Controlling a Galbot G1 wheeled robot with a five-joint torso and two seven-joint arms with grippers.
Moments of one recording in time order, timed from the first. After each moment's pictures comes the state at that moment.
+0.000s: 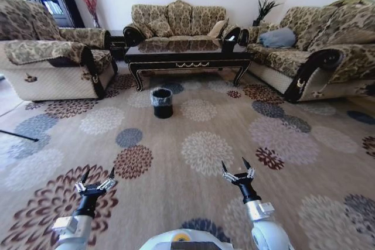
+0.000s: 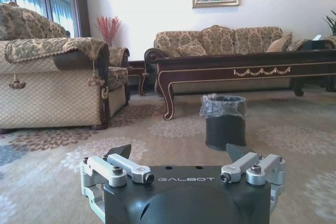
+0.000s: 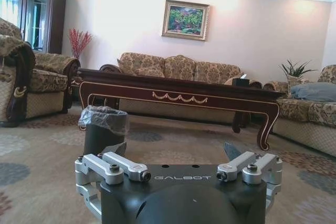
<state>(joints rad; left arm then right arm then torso) 1.96 -1.20 -0.78 -2.19 -0.40 -0.19 -0.14 -1.70 1.25 0.56 1.98 0.16 0.33 0.00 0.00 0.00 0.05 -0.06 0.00</state>
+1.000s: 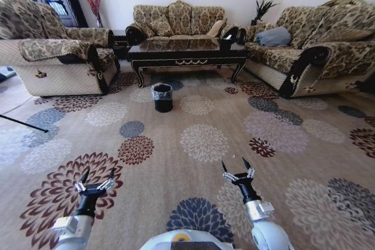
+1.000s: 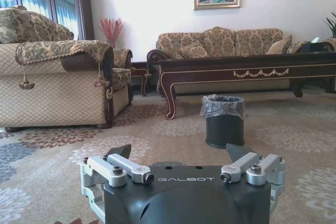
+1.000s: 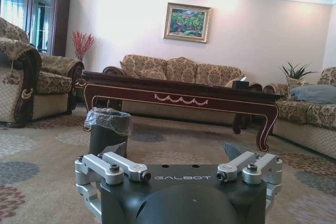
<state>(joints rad) 1.96 -1.20 -0.78 -2.19 -0.40 -0.19 -0.14 -1.70 1.25 0.56 1.98 0.16 0.33 0.00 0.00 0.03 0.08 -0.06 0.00</state>
